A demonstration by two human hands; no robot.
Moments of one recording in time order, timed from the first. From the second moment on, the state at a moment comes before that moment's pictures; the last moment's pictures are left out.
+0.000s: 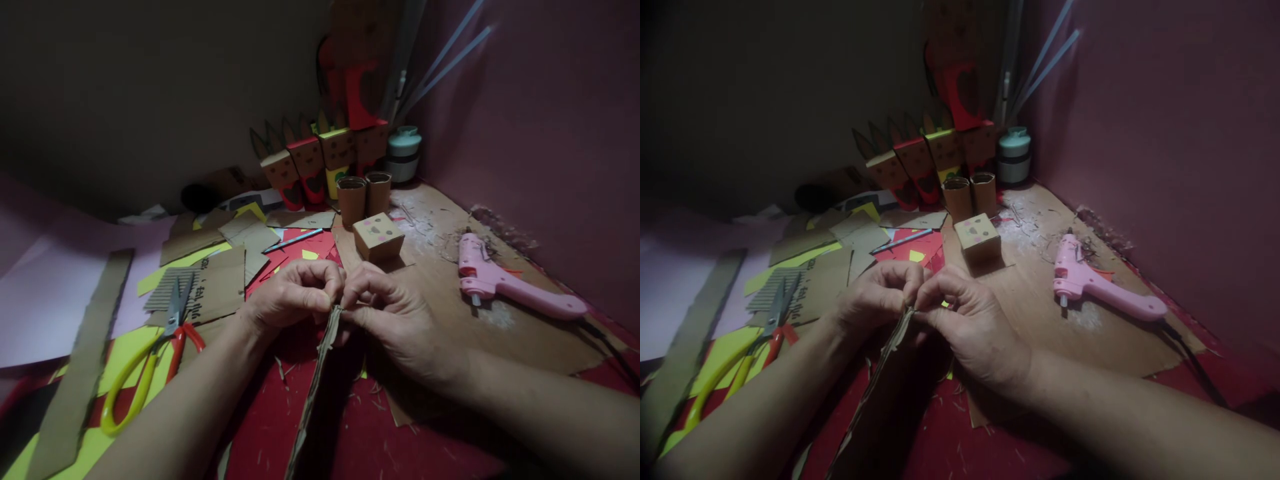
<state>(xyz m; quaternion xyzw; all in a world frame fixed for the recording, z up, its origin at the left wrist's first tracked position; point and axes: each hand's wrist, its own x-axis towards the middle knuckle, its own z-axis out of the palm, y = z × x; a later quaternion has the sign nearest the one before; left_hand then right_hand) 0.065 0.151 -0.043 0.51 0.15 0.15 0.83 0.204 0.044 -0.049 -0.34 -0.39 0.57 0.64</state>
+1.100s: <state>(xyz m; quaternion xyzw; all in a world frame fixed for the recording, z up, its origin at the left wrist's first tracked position) 0.063 0.149 -0.026 0.55 0.18 0.12 0.81 0.205 0.040 -0.050 -0.38 -0.47 0.50 0.63</state>
